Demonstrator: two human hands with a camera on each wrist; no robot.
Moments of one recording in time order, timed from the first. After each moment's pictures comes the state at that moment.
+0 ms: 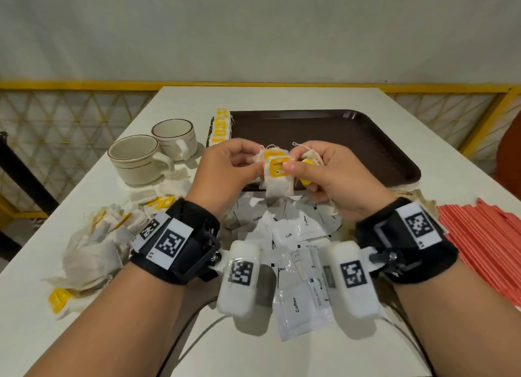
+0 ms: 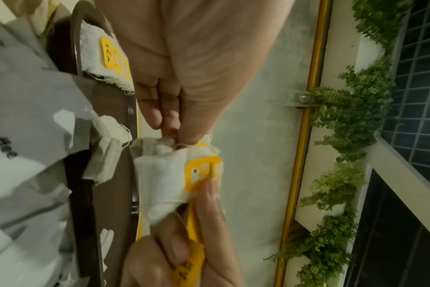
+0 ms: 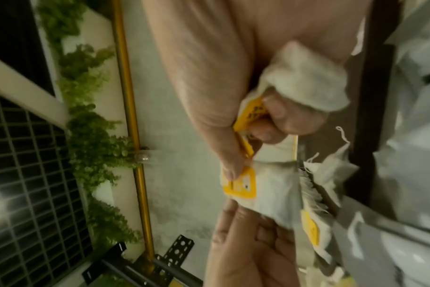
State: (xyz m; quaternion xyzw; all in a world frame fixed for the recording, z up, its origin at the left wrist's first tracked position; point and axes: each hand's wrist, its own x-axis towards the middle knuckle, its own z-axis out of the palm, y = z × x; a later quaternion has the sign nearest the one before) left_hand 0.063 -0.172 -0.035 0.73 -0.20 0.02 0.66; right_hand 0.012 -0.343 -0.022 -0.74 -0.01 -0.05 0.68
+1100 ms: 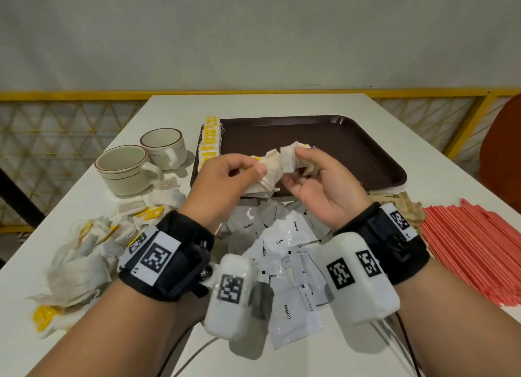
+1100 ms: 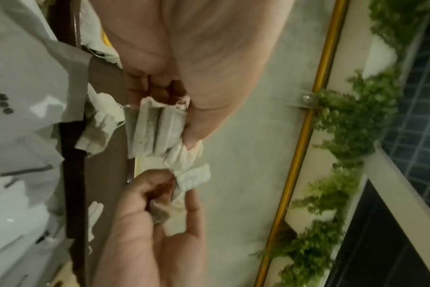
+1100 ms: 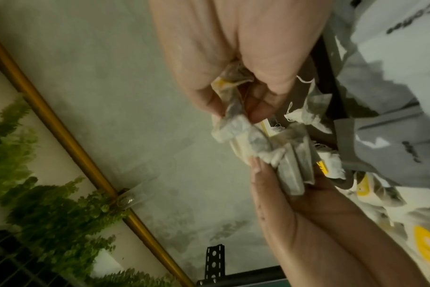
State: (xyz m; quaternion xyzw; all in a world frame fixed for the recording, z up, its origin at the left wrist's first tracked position) left_hand 0.059 -0.178 -0.035 0.74 -0.19 -0.02 0.64; right_hand 0.026 -0.337 -0.028 -0.36 0.10 -0.03 0.93
